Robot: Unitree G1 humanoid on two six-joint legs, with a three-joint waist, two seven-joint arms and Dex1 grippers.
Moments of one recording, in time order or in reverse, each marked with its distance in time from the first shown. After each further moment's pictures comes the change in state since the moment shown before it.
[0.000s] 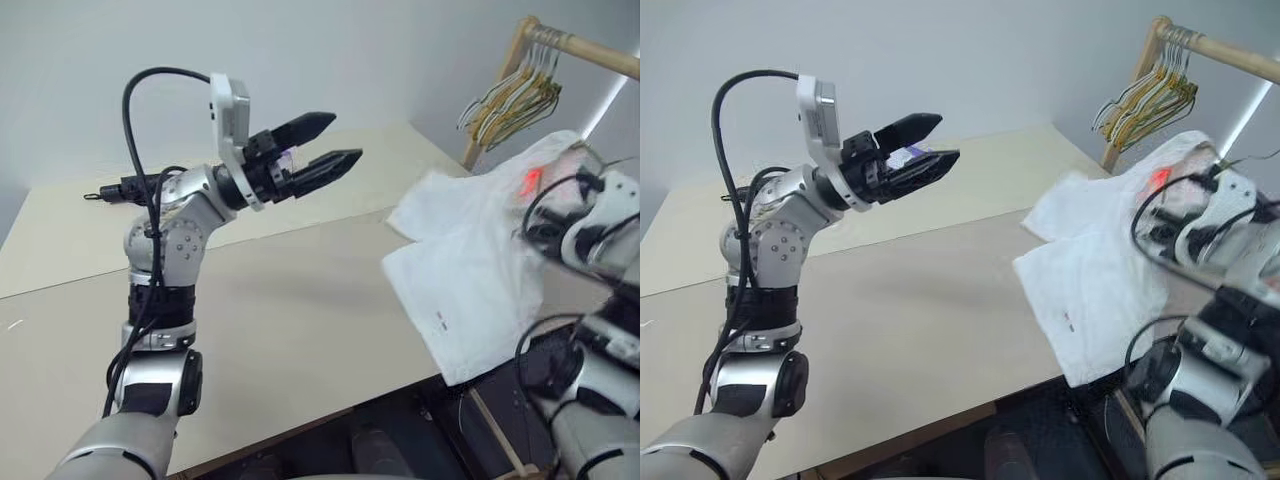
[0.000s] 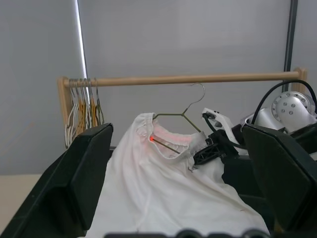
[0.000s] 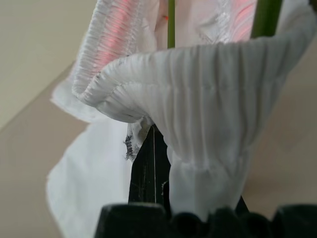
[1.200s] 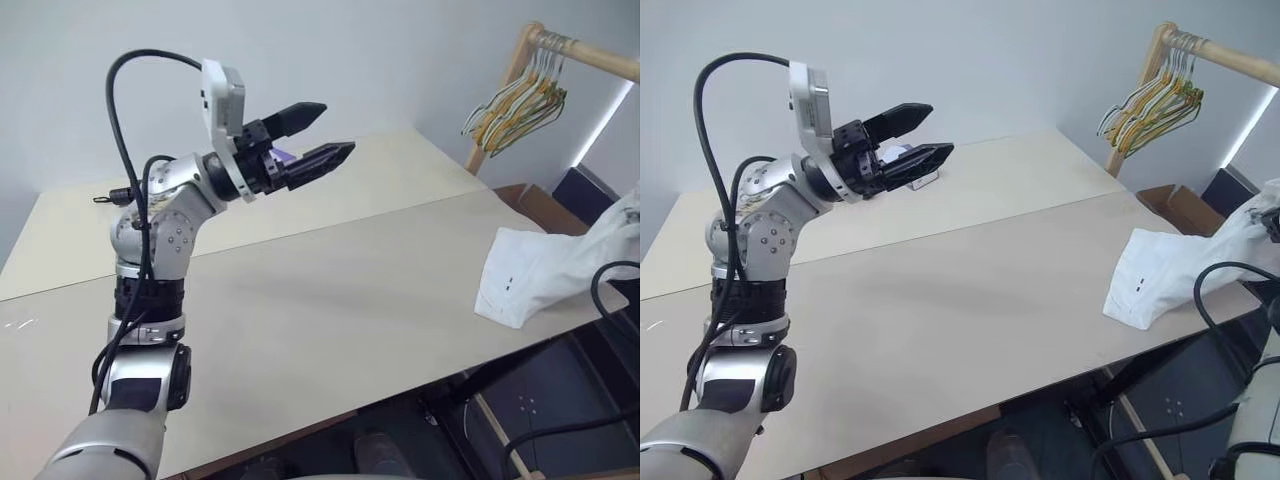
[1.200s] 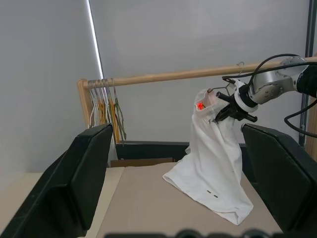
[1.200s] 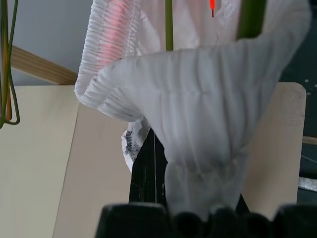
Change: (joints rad) left arm -0.002 0.083 -0.018 0.010 0.013 -0.019 -0.008; right arm -0.352 -0.447 -0.204 1.135 0.232 -0.712 -0.577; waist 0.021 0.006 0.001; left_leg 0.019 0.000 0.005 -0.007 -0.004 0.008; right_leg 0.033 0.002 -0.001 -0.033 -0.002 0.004
